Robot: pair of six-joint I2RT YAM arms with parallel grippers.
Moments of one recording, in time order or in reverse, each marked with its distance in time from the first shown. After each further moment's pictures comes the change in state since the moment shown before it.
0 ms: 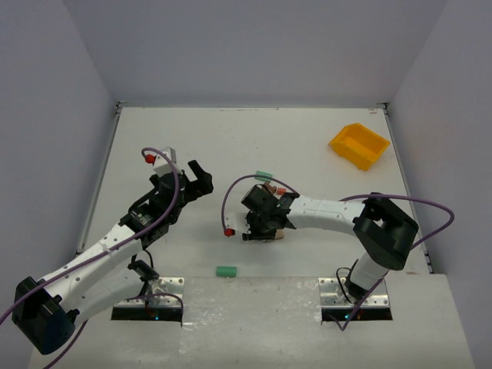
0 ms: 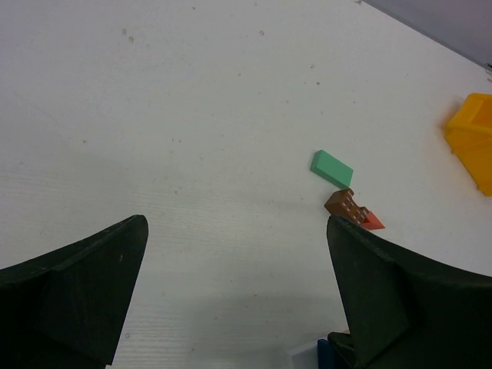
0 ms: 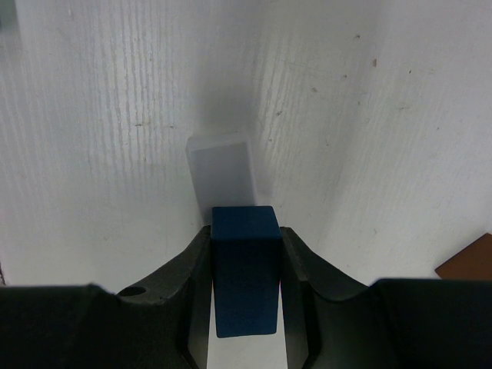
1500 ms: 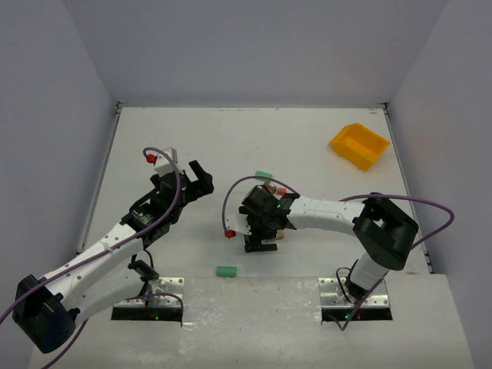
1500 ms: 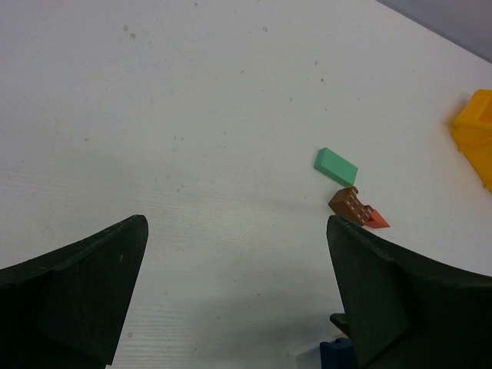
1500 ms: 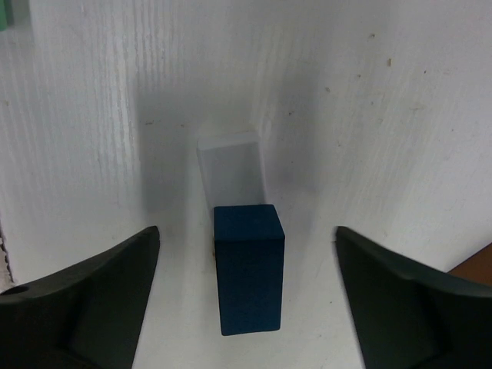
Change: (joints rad) left arm 0.000 0.013 0.000 0.001 0.000 0.003; right arm 0.000 0.000 -0.009 -0.001 -0.015 -0.004
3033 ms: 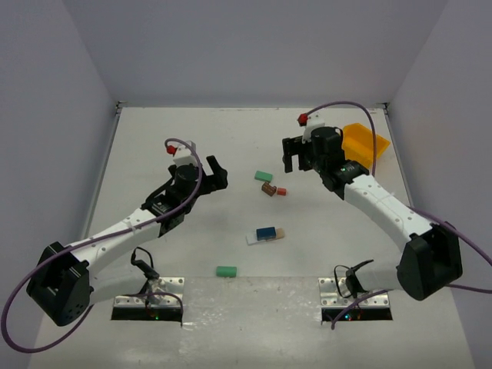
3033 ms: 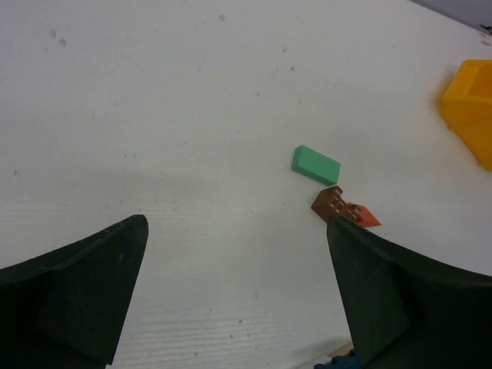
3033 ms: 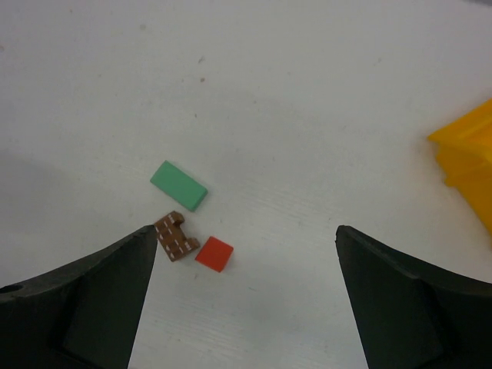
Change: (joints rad) left arm 0.000 0.226 0.009 0.254 0.095 0.074; right arm -0.543 -0.315 0.071 0.278 0.296 0.800
